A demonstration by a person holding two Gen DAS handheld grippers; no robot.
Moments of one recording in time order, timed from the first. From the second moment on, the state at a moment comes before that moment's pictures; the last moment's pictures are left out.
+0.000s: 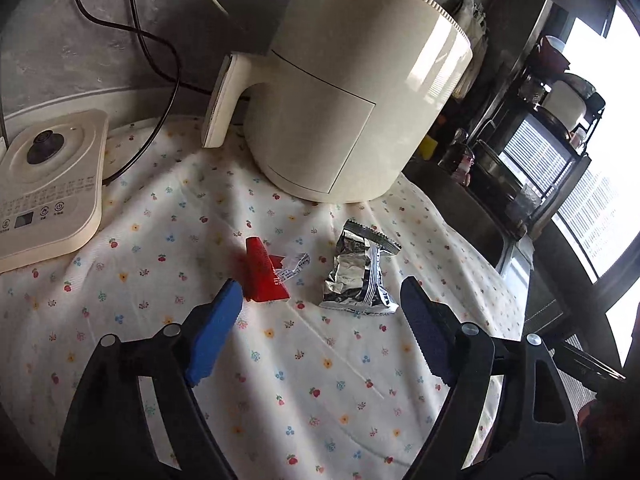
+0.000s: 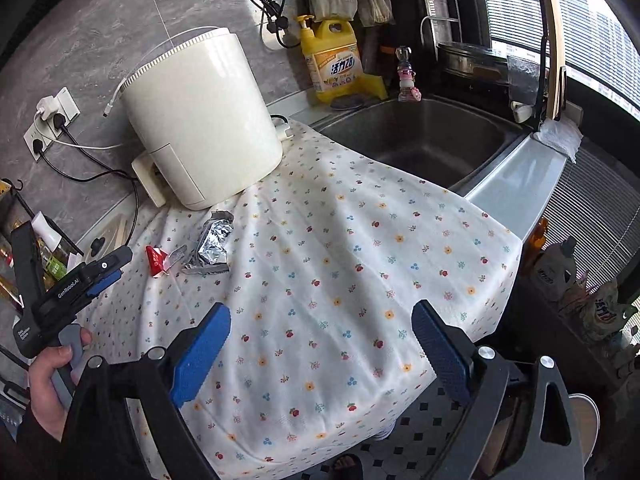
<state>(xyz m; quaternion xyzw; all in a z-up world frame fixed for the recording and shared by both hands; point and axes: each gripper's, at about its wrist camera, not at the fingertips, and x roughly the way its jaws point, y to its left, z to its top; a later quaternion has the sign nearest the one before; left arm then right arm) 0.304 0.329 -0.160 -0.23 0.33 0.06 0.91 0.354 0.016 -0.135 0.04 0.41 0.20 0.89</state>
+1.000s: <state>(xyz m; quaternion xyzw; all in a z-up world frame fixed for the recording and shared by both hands) 0.240 0.405 -0.163 -0.24 0.33 0.15 0.90 0.413 0.177 -0.170 -0.01 0.46 0.30 0.84</state>
